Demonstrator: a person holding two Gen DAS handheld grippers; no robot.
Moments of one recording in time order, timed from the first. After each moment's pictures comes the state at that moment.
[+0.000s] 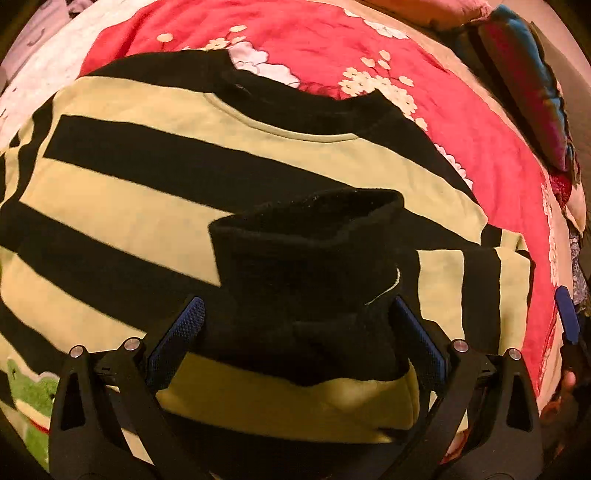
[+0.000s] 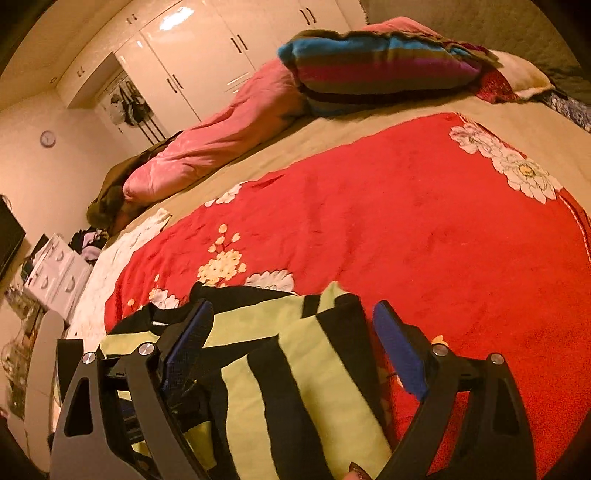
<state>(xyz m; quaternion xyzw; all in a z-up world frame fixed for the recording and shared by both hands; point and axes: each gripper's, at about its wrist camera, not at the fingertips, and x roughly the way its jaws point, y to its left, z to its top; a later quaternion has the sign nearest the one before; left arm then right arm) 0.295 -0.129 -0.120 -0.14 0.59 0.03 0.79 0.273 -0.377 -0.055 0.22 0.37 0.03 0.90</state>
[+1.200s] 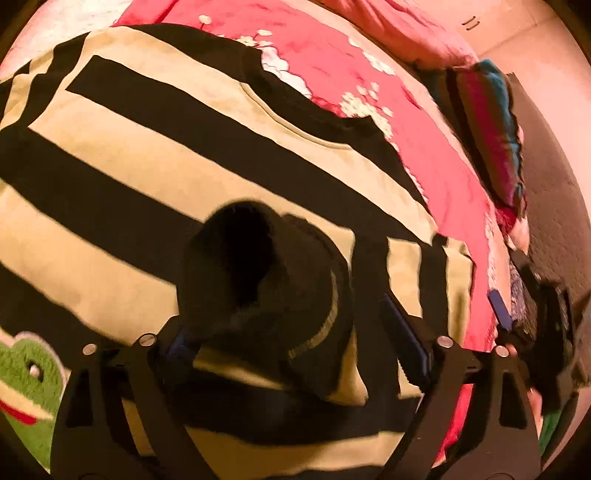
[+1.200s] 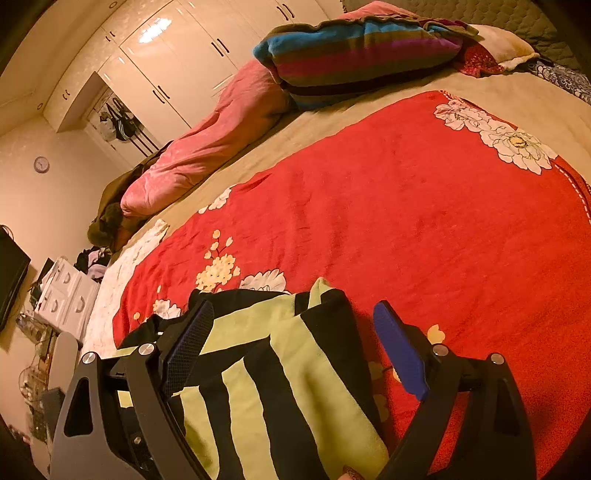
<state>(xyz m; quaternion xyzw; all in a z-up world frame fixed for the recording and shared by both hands) 0.257 -0.086 -0.114 -0.27 0.55 -0.03 0.79 0.272 -0.392 -0.061 0.27 0.38 0.03 0.89</state>
